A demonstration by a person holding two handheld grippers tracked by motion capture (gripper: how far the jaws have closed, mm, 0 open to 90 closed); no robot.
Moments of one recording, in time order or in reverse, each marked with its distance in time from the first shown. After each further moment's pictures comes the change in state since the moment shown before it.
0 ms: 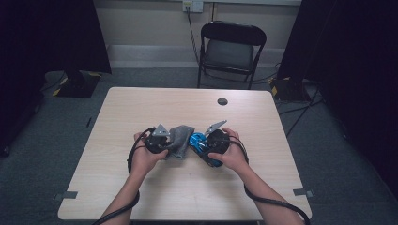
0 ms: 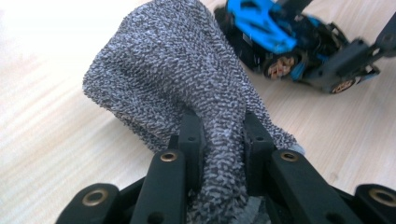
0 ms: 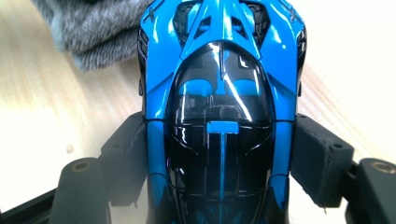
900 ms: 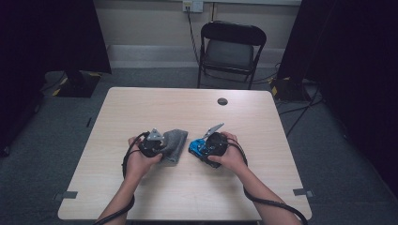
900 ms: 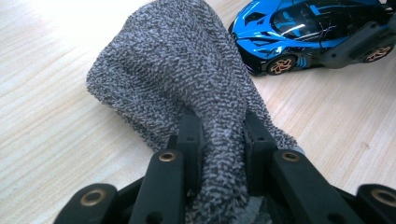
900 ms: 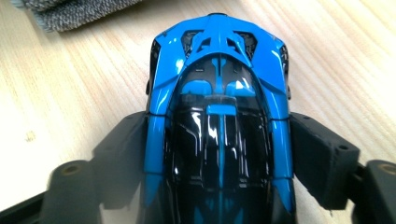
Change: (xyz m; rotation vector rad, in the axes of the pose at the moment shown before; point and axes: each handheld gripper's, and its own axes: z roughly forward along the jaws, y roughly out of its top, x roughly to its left) left arm 0.008 -0.020 -0.004 0.030 0.042 -0.012; right arm -0.004 -0.011 0.018 0.050 -0.014 -0.021
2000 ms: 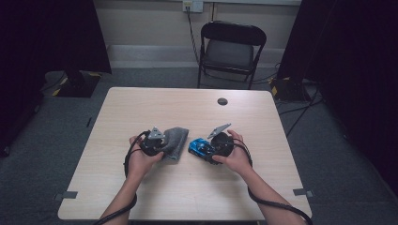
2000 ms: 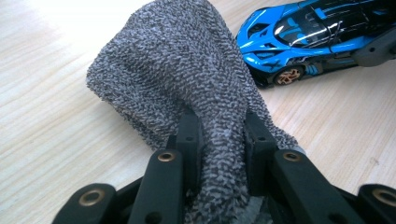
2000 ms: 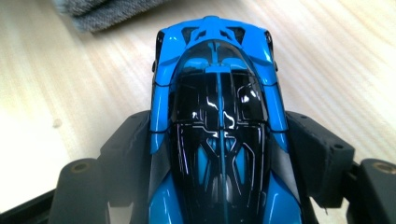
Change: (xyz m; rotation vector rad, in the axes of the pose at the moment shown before) left arm 0.001 0.004 0.006 -0.016 0.009 -0.013; right arm 0.000 -0.007 -0.019 -0.032 0.012 0.030
